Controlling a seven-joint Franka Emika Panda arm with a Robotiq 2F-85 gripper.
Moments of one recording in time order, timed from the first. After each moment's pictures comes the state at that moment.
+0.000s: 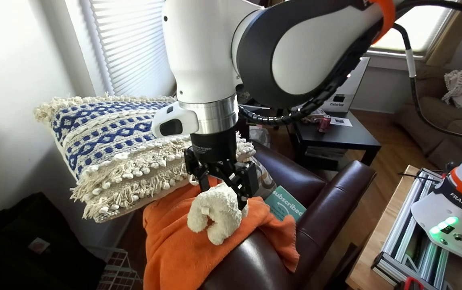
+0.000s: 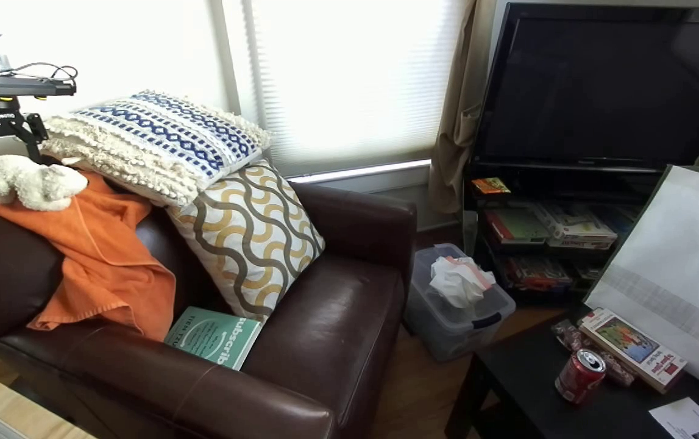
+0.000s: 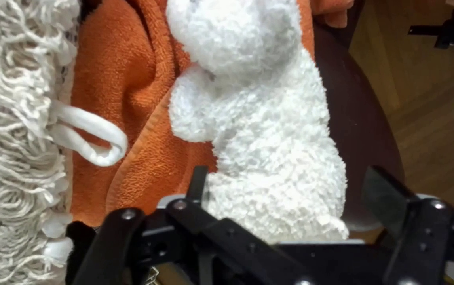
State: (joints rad) arm 0.46 0.48 0.48 -1.76 -0.12 2.05 -0.85
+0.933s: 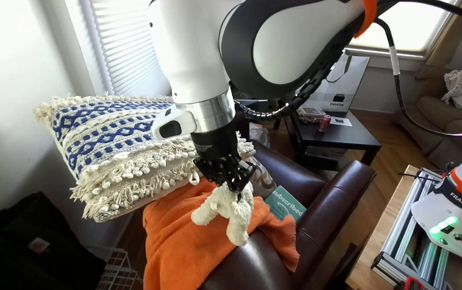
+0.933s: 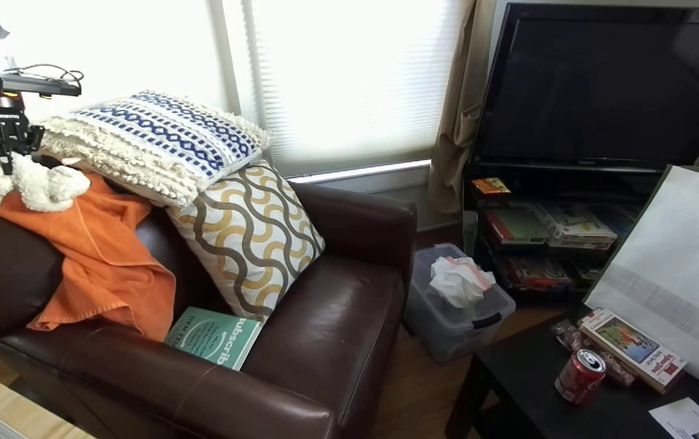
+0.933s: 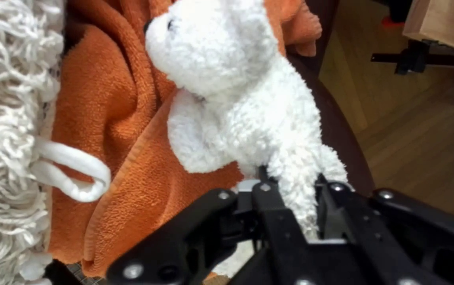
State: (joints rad) arm 0.47 0.51 0.47 -1.68 -0.14 1.88 -0.85
